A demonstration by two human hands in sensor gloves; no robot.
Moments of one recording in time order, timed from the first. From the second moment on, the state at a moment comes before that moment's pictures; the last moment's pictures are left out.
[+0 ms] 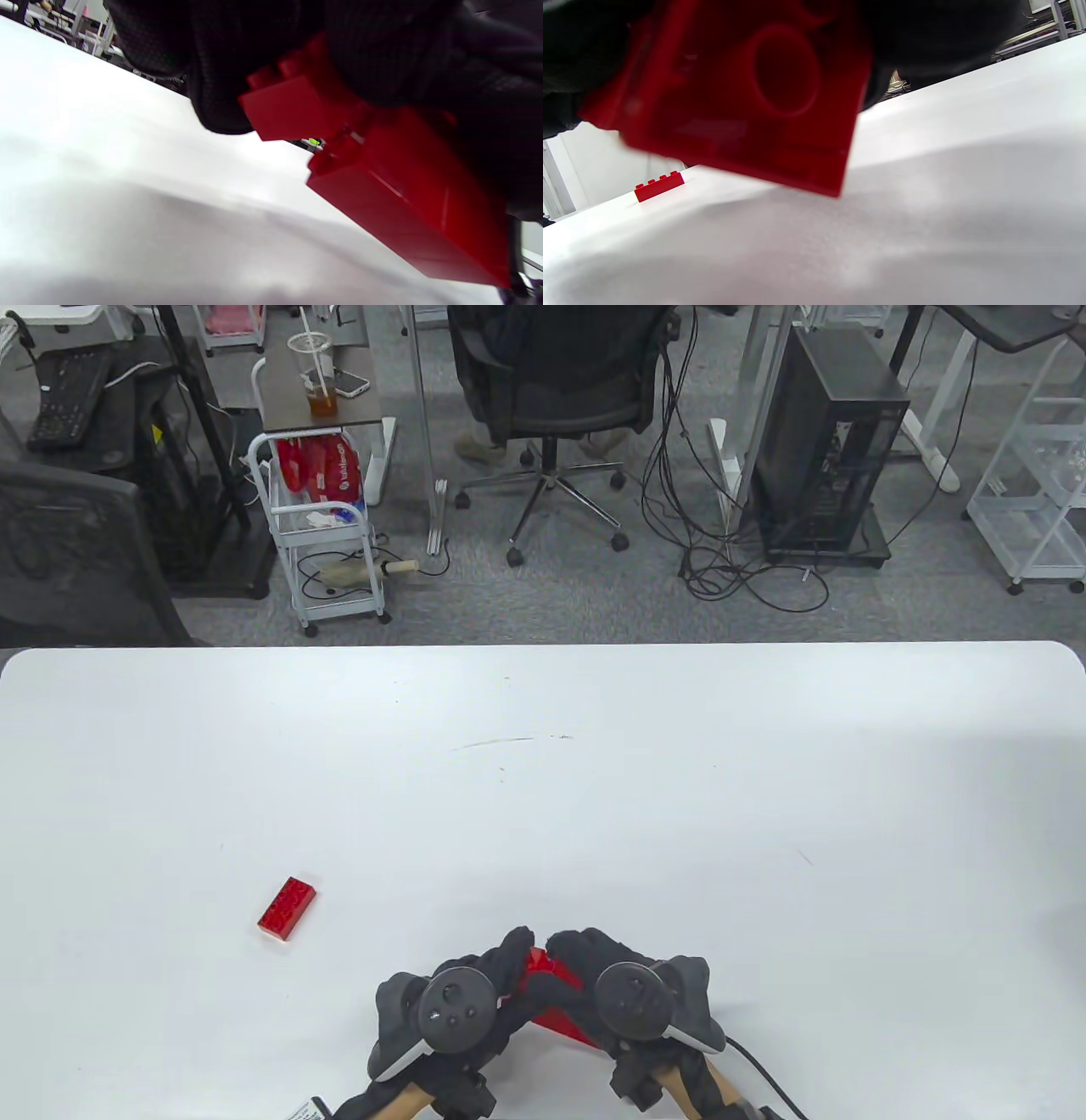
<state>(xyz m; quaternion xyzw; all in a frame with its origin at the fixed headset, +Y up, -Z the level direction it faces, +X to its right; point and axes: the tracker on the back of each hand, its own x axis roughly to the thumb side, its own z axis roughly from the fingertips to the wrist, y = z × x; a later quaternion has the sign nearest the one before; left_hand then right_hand) -0.121 -0.727 -0.242 0.04 -0.18 0.22 0.96 0.078 -0.746 -0.260 0.23 -0.05 0.95 0.21</state>
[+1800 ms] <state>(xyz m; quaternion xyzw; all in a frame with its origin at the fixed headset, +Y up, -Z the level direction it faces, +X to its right) -0.157 -0.752 -0.290 0.01 0.04 -0.08 1.00 0.098 -0.746 -0.270 0.22 -0.05 0.95 0.23</state>
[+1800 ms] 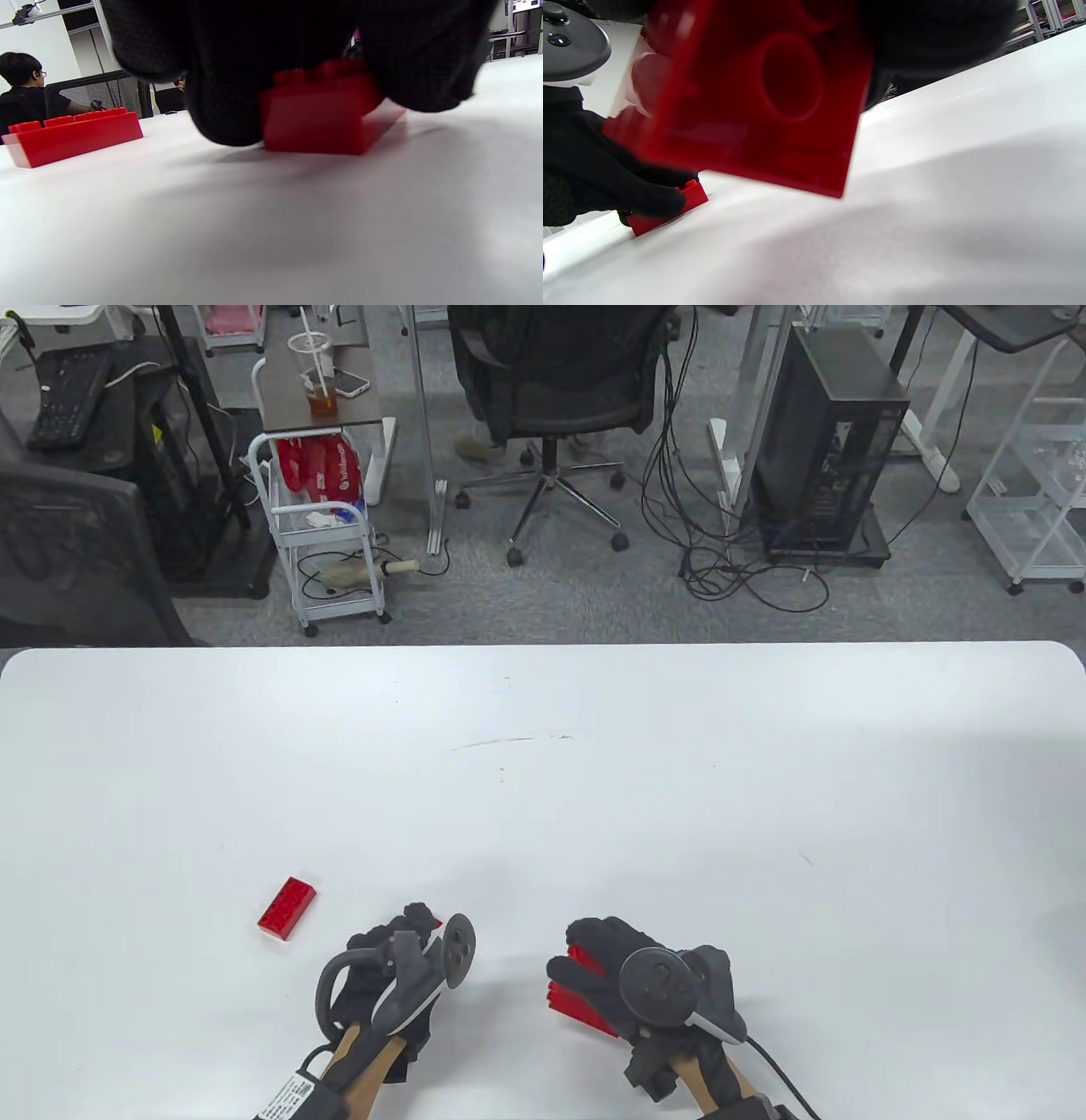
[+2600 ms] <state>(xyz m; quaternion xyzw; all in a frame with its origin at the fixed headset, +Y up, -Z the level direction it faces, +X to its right) -0.160 -0.712 -0.260 0.06 -0.04 0.04 1.00 0.103 -0.743 -0.269 0.21 -0.07 0.94 0.25</state>
